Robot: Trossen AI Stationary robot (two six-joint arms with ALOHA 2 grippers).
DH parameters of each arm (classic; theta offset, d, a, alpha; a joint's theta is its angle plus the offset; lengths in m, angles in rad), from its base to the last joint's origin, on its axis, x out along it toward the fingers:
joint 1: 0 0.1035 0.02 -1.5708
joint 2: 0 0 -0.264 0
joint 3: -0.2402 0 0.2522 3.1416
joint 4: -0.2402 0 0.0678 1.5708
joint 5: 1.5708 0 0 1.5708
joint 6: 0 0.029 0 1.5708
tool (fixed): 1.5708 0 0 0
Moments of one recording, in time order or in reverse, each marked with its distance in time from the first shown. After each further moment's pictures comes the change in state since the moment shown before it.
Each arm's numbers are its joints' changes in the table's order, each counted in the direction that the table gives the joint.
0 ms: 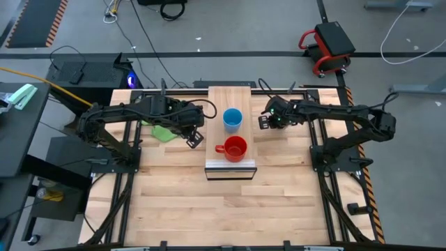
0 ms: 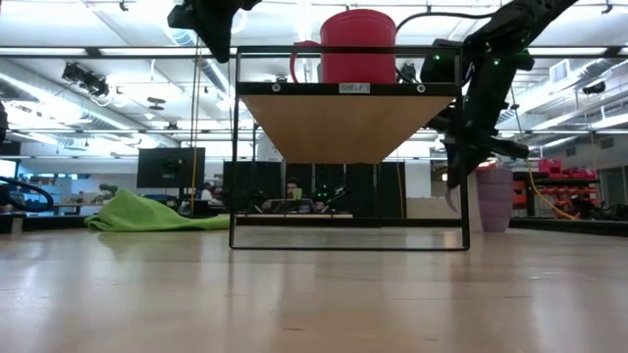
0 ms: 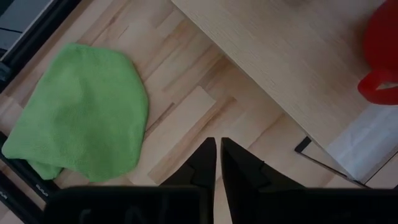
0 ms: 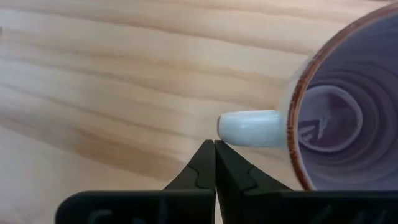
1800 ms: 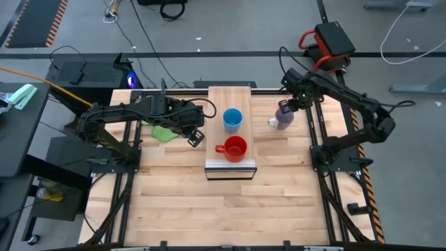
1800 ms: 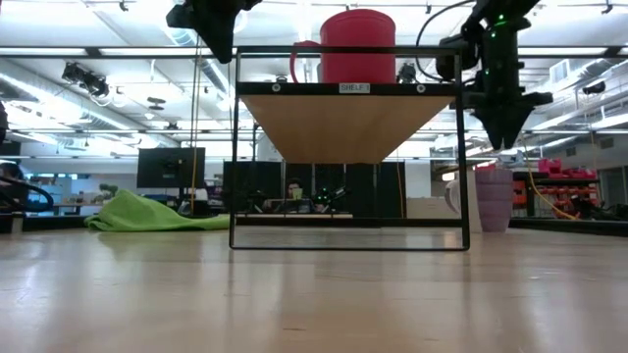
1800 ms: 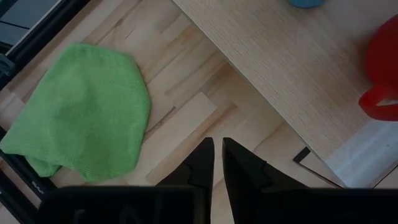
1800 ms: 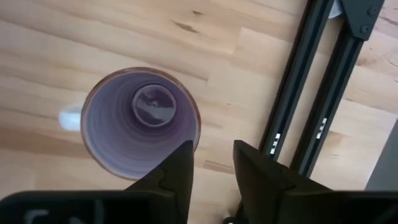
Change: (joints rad) left arm -0.001 0.000 0.000 0.009 -0.025 -0.052; right arm -0.333 0.026 -0.375 -0.669 0.042 -0.414
